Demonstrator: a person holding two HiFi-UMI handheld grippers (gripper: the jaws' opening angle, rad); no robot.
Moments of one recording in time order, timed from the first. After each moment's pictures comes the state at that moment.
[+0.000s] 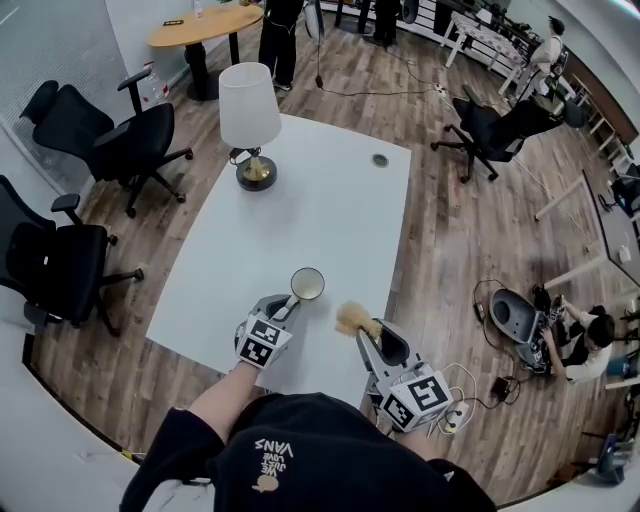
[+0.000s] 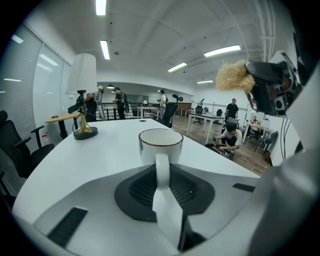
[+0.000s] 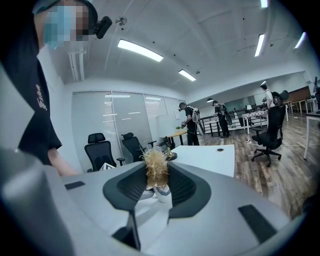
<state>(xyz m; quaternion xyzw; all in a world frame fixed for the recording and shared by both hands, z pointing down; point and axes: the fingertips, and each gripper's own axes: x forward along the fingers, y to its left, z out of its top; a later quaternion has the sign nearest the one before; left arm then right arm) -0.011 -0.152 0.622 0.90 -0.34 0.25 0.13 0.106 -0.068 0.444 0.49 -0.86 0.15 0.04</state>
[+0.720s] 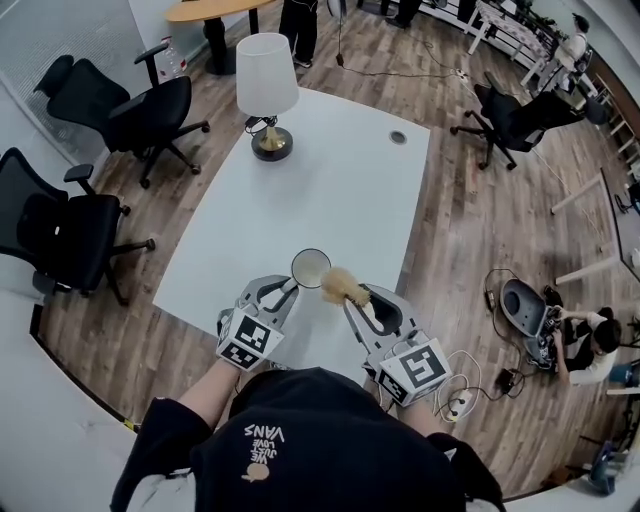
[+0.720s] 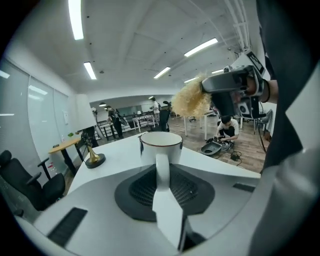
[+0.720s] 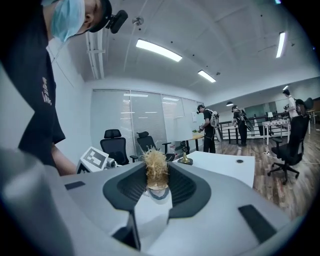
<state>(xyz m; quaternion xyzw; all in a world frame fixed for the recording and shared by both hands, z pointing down) -0.037 -0.109 0.537 0.91 -0.33 0.25 0.01 0.057 -0.078 0.421 0.41 -0.91 0.09 0.06</state>
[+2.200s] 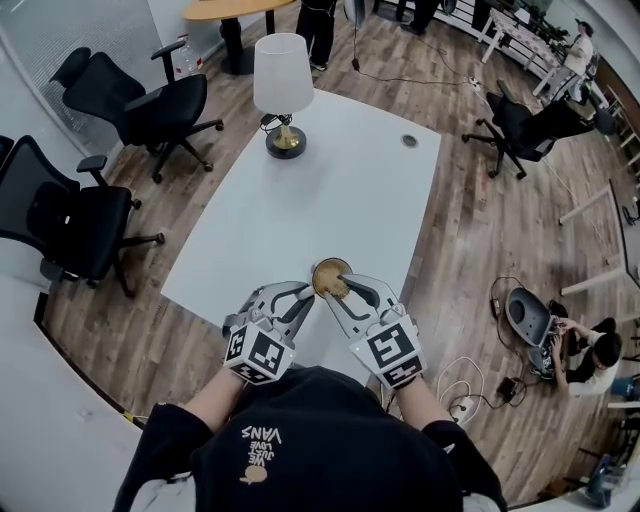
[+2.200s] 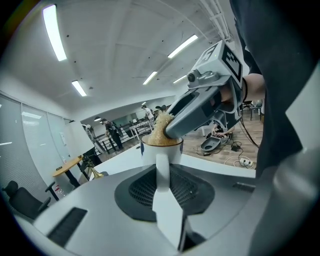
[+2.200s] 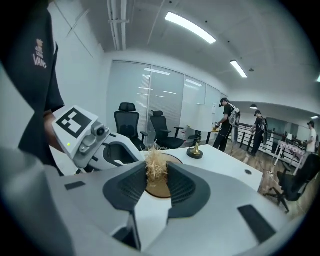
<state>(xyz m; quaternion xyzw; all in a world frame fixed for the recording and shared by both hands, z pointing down) -0.020 -0.073 0.495 0.91 -0.32 0.27 -0.09 0.005 -0.081 0.452 0.32 -0.92 0.02 0.22</state>
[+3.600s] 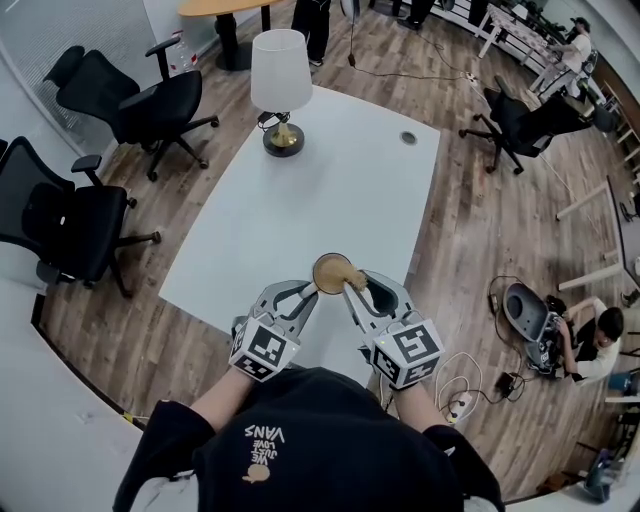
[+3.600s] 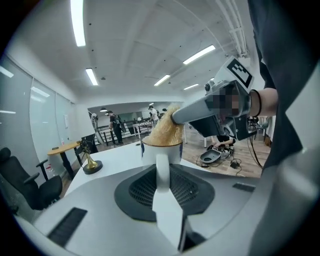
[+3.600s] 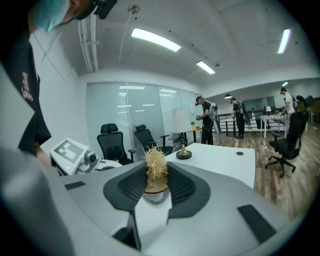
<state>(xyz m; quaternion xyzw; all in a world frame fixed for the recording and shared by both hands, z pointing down) -0.018 -0.085 0.510 0.92 -0.33 0.21 0.00 0.040 -0.100 0.444 0.41 -0.90 0.12 0.10</state>
